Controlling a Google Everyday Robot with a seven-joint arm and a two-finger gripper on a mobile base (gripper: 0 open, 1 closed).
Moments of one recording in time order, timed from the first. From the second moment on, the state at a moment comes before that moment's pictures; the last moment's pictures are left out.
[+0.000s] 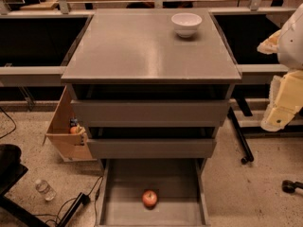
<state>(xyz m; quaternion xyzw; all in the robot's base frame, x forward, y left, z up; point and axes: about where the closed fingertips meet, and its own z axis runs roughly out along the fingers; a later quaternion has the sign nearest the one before) 0.438 -0.217 0.976 -0.60 0.78 -0.03 0.16</state>
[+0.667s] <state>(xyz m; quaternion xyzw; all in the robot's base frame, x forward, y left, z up) 0.439 -0.219 0.950 -0.59 0.79 -0.01 0.17</state>
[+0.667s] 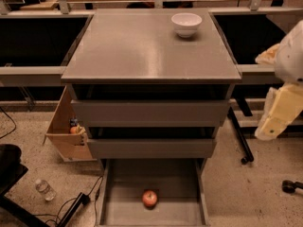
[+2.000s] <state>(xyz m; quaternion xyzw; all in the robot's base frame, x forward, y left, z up) 0.440 -0.212 0.657 -0.49 0.77 0.18 0.37</state>
